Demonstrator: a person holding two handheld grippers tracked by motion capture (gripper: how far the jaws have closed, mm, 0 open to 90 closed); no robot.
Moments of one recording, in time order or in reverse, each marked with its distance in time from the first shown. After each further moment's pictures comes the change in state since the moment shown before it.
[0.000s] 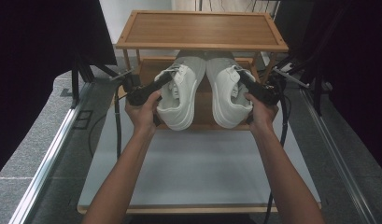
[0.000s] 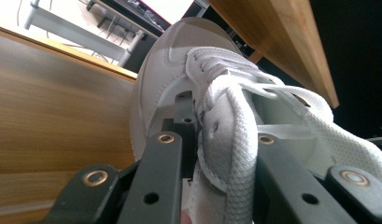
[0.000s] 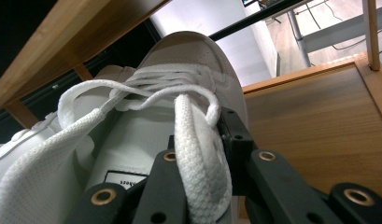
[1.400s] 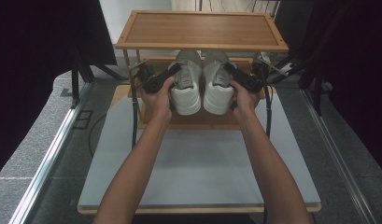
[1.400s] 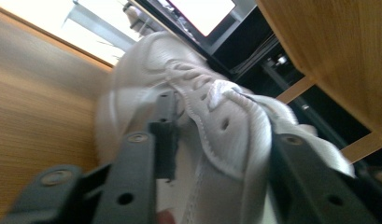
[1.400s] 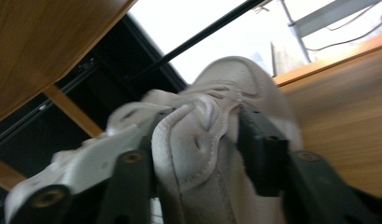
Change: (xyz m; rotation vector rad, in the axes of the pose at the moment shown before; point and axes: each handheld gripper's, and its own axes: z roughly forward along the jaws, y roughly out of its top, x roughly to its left) left arm 0.018 0.004 0.064 -0.032 0.070 -0.137; right arm 0.001 0.000 0.065 0.008 -0.024 0.113
